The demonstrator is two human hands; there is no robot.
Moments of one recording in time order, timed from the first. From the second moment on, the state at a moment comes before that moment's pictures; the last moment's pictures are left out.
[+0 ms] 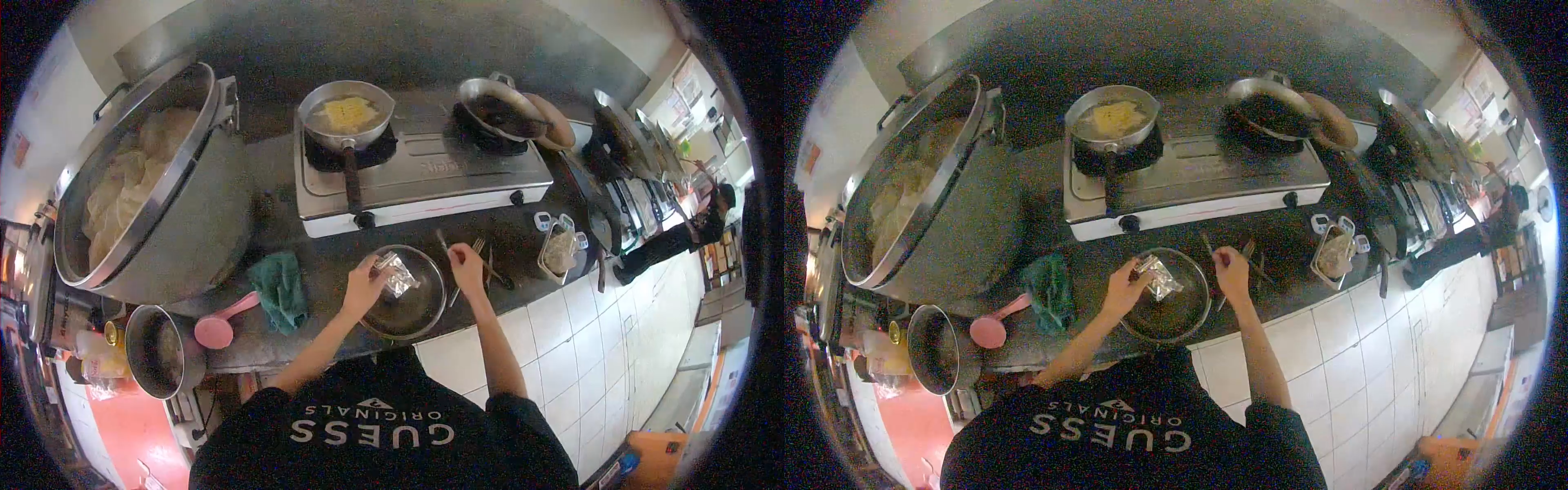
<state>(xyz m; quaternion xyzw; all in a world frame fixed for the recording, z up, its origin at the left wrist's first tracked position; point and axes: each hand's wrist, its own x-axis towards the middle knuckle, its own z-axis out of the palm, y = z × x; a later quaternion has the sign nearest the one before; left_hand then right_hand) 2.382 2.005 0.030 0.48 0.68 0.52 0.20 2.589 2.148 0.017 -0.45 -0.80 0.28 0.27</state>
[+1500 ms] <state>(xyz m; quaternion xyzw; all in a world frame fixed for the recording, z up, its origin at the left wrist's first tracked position) 2.421 1.885 -0.056 0.79 0.53 0.08 0.30 2.689 1.990 -0.329 -0.52 -0.24 0.73 0.38</state>
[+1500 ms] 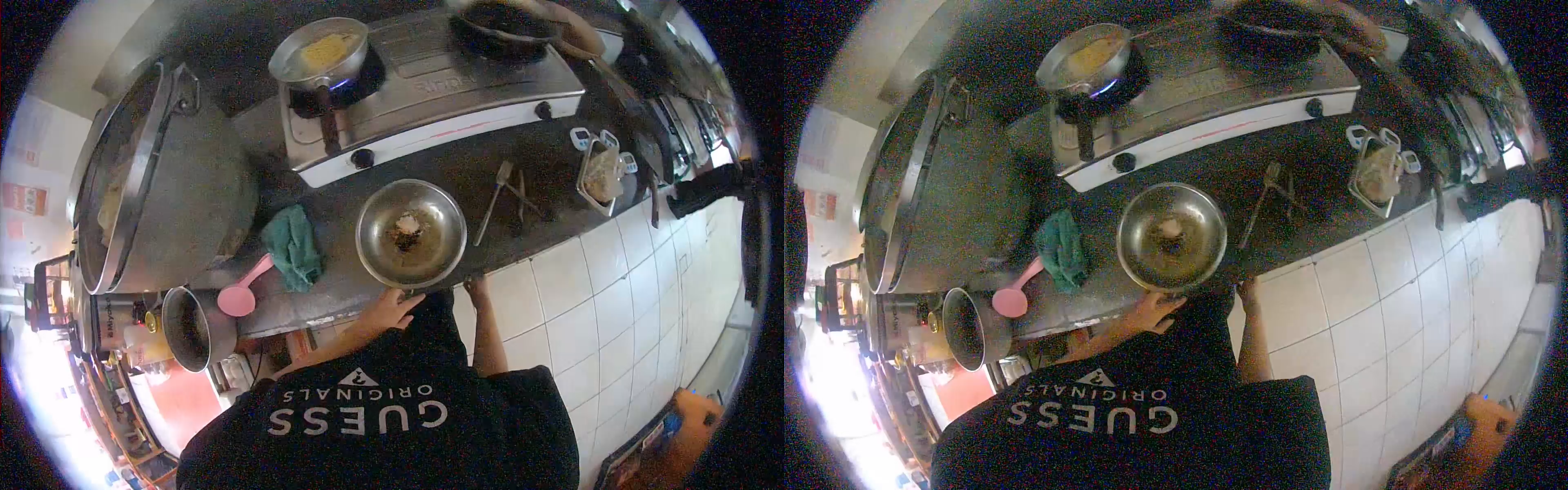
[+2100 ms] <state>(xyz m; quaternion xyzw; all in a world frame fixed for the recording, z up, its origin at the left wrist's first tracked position) 2.445 1.905 -0.007 0.69 0.65 0.04 0.32 2.652 1.919 -0.140 -0.44 -0.33 0.82 0.17</state>
